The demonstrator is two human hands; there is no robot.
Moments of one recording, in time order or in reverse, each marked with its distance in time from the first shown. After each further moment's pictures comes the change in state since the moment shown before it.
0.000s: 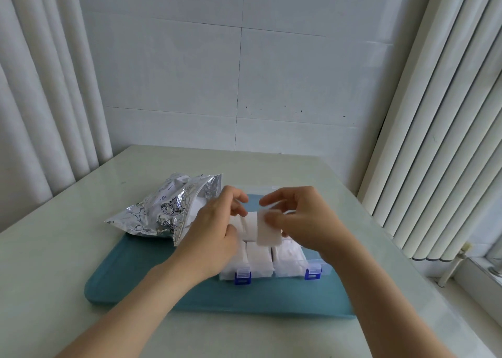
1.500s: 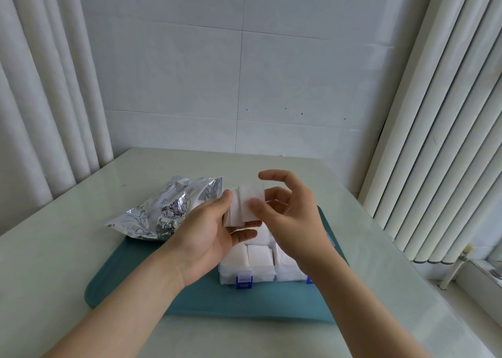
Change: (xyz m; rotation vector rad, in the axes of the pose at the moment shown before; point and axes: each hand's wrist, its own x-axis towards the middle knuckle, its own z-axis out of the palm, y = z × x) left_hand 0.012 0.020 -0.010 -1.165 -0.106 -0.498; right_hand -0.014 -0.021 0.028 0.463 0.093 -0.173
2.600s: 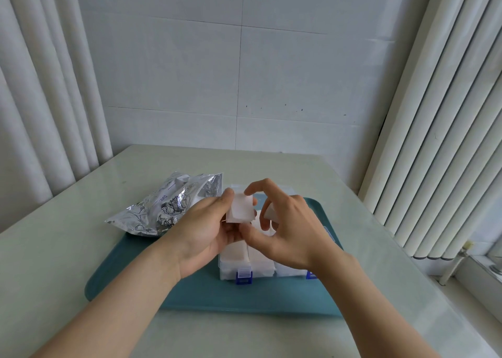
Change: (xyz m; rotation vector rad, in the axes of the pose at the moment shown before) left_hand 0.003 -0.001 -0.009 0.019 -0.007 -0.022; right_hand 0.003 0.021 -0.016 -0.801 -0.196 -0.347
